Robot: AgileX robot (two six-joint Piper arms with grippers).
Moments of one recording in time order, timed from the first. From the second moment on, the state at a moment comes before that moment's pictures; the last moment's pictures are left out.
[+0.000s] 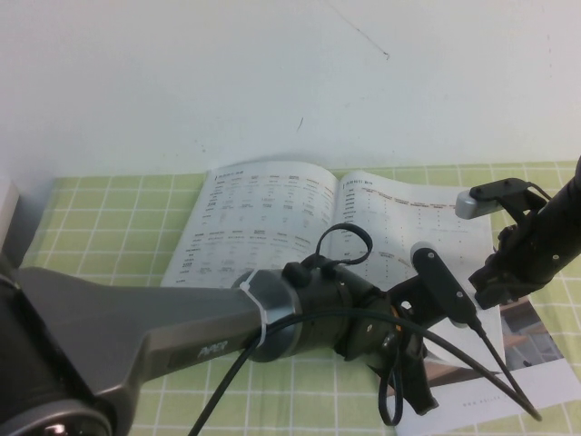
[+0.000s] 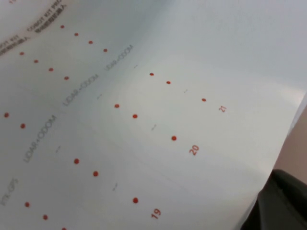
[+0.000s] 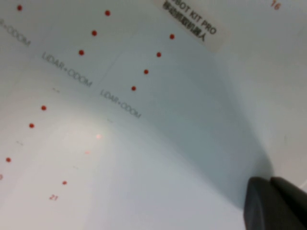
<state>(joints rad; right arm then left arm) 0.12 2.06 -1.29 0.44 0.83 -0.66 -0.86 2.01 -1.32 -0.15 0.35 0.39</state>
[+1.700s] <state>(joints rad) 0.13 1.95 -1.28 0.32 0.81 -0.58 -0.86 2.02 -1.27 -0.14 0.22 0.38</state>
